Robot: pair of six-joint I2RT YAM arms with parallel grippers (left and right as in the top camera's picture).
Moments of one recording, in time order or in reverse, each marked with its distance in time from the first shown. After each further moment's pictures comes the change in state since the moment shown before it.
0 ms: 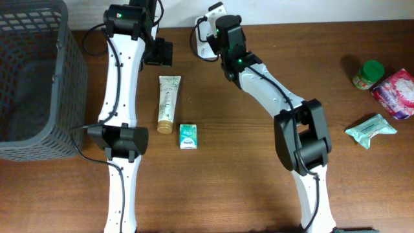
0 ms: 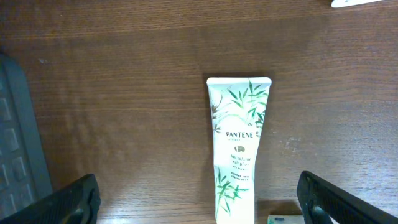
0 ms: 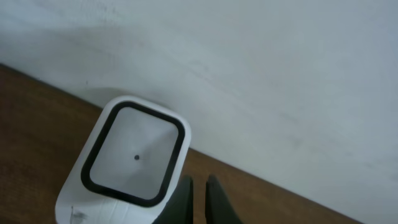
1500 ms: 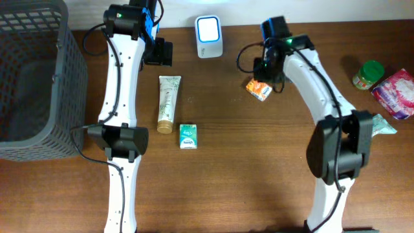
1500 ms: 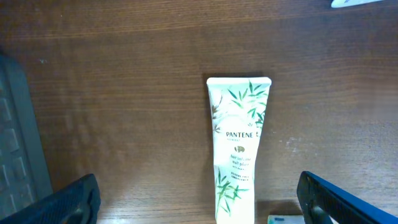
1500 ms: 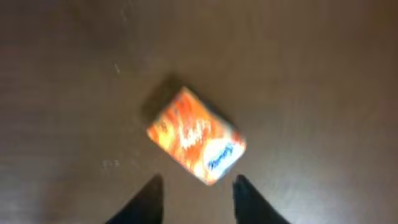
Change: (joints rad) left arm 0.000 0.000 0.000 0.000 0.000 0.000; right arm -0.214 -0.207 0.002 -1.037 -0.253 0.447
